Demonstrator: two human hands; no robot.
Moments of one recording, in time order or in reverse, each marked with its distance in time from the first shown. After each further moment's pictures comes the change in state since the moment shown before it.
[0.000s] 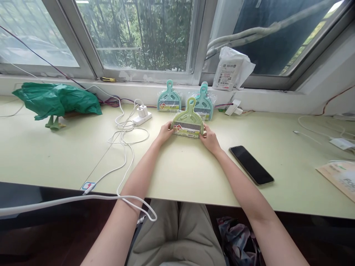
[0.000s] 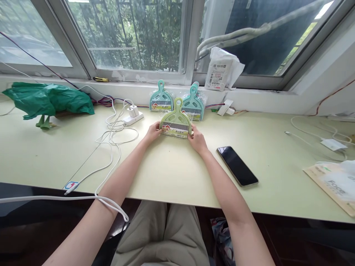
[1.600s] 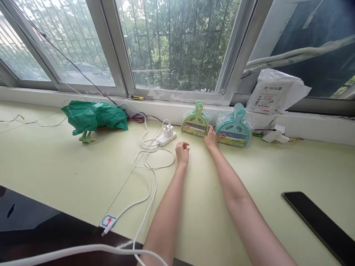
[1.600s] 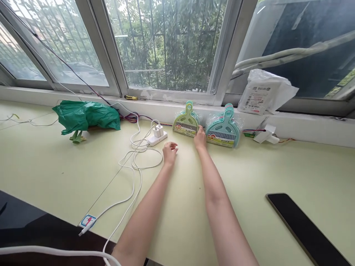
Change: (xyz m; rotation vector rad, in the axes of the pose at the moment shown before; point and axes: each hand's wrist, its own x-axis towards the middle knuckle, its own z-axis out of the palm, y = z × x) left_hand -0.001 -0.019 -0.029 -0.100 0.456 -0.263; right_hand 0.175 -0.013 0.154 -0.150 0.196 0.106
